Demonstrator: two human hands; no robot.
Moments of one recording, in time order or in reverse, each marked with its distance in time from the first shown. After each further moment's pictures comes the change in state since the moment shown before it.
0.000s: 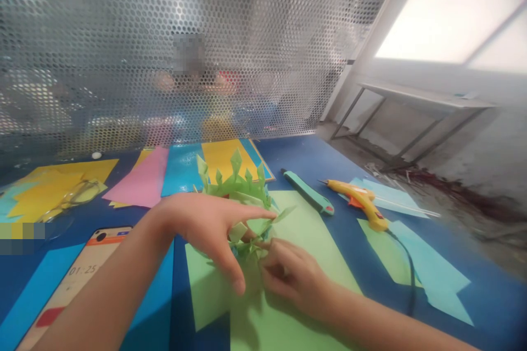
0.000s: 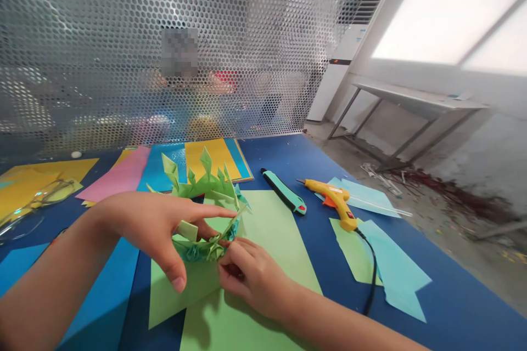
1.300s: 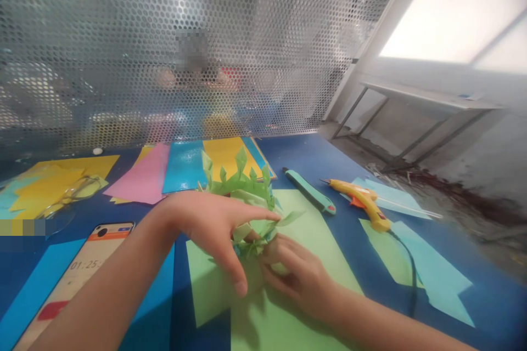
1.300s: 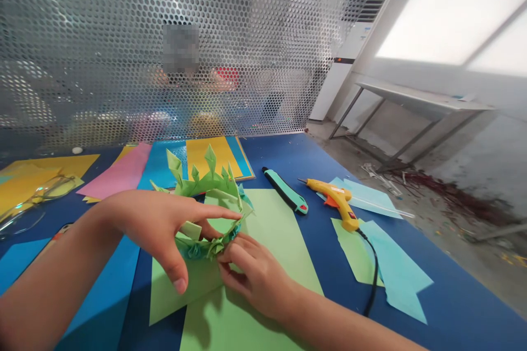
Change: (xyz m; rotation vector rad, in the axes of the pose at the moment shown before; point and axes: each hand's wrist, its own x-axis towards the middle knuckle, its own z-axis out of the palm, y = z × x) left_hand 0.003 -0.003 0.002 0.043 0.018 0.075; right_hand 0.012 -0.011 -0.005 -0.123 0.108 -0.115
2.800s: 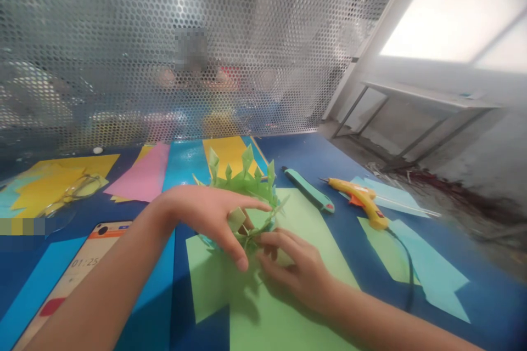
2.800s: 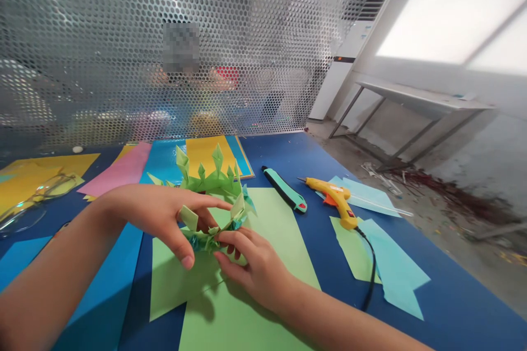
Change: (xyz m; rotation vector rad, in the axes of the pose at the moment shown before) left_hand 0.001 -0.010 -0.001 -0.095 0.040 -0.078; right_hand 0.000 0.001 0.001 -0.027 0.054 0.102
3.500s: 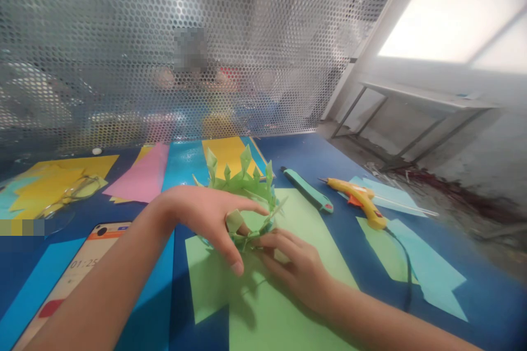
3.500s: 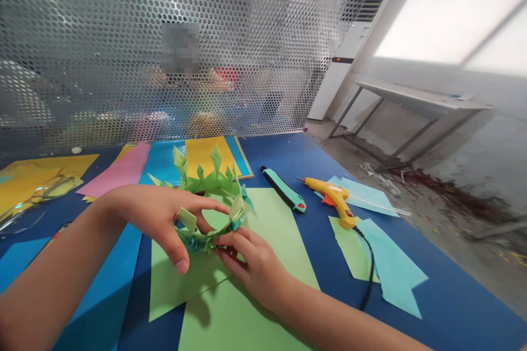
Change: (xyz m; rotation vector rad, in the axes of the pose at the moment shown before) left_hand 0.002 0.002 -0.002 0.066 -0.030 -0.011; right_hand -0.004 0.003 0.000 0.033 -0.030 0.023
